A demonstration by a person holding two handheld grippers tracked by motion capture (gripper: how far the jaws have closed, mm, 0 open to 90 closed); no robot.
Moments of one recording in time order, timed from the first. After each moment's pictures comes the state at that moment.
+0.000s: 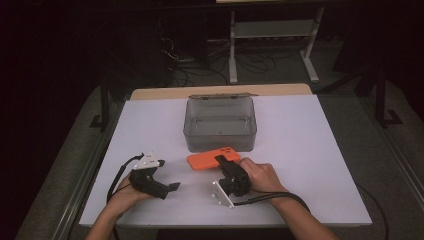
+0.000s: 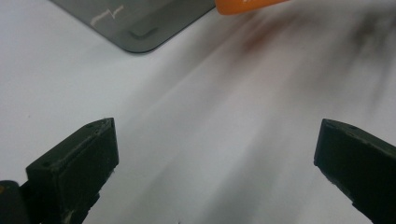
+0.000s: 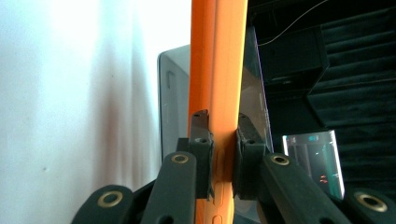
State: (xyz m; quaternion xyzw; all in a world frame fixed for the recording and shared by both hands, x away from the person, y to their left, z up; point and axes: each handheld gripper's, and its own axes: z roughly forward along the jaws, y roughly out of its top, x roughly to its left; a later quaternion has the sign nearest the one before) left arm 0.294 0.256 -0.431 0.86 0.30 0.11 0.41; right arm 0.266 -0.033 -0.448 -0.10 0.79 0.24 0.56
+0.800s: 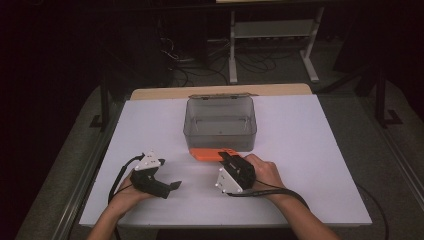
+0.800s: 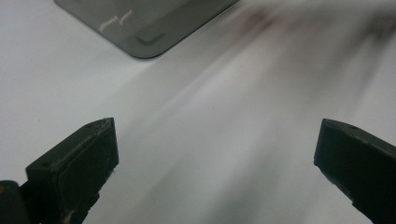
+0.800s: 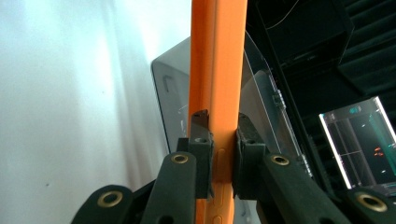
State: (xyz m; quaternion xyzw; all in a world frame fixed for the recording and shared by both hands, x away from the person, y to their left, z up) left arm 0.293 0.253 -0.431 0.85 0.30 0.13 0.41; right arm 0.278 -0.045 -0.429 -0.01 0.81 0.30 0.50
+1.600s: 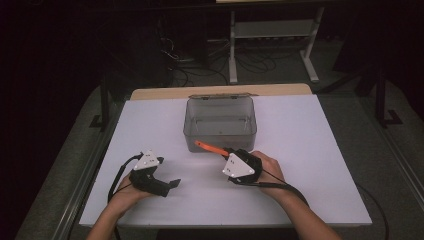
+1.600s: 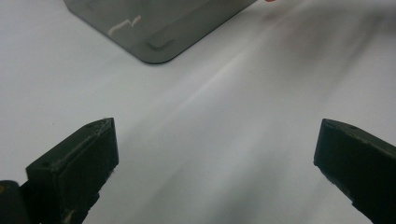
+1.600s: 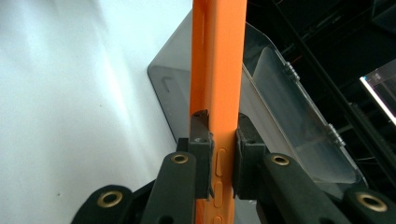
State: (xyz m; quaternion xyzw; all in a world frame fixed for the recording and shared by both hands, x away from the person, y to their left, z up) left arm 0.295 0.255 -0.431 0.85 0.31 0.14 0.41; right arm 0.293 -0.062 -0.416 0.09 0.83 0.36 0.41
